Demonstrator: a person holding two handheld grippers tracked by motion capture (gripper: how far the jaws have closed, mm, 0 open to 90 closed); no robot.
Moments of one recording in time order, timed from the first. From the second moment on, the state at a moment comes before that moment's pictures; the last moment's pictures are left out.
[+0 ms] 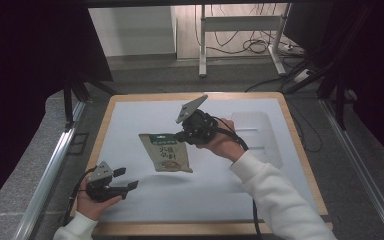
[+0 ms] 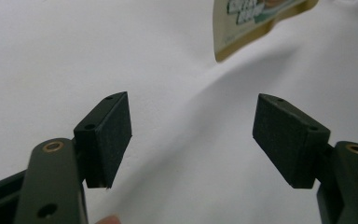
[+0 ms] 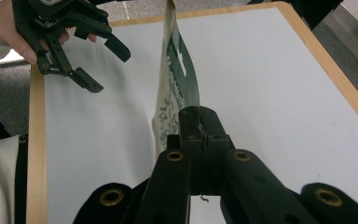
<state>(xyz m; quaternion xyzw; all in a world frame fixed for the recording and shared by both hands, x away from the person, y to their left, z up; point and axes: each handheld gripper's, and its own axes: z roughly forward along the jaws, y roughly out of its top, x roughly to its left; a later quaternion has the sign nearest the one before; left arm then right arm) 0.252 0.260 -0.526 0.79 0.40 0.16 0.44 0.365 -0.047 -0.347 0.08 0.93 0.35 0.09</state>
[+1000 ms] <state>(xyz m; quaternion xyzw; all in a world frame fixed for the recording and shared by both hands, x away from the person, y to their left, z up) 0.255 0.257 -0.529 0.79 0.40 0.16 0.43 0.392 -0.122 -0.316 0.13 0.92 0.35 0.14</state>
